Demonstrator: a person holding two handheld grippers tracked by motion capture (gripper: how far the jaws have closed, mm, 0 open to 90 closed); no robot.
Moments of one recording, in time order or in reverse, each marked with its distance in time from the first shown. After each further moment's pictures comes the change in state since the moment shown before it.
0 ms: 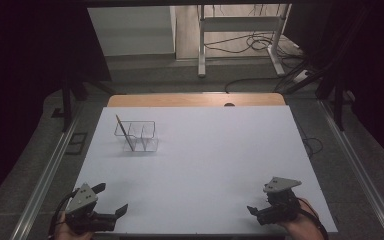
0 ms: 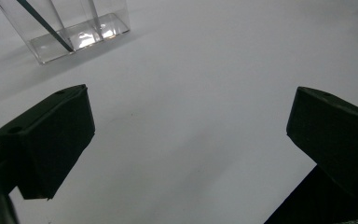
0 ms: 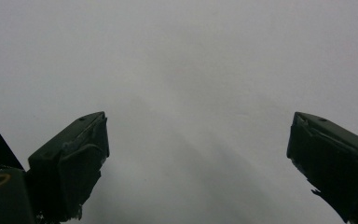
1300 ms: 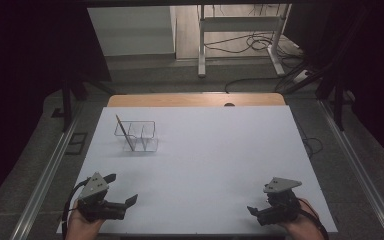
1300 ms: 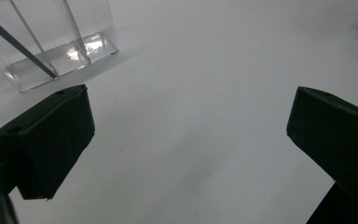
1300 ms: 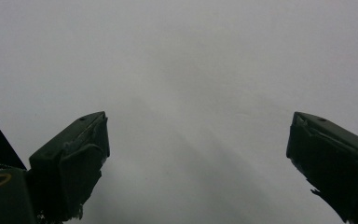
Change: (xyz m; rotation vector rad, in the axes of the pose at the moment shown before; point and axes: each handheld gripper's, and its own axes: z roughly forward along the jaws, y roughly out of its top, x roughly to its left) left arm 0.002 0.023 0.024 -0.016 -0.038 0.015; right arm 0.001 -0.001 -0.001 -0.002 0.002 -0.002
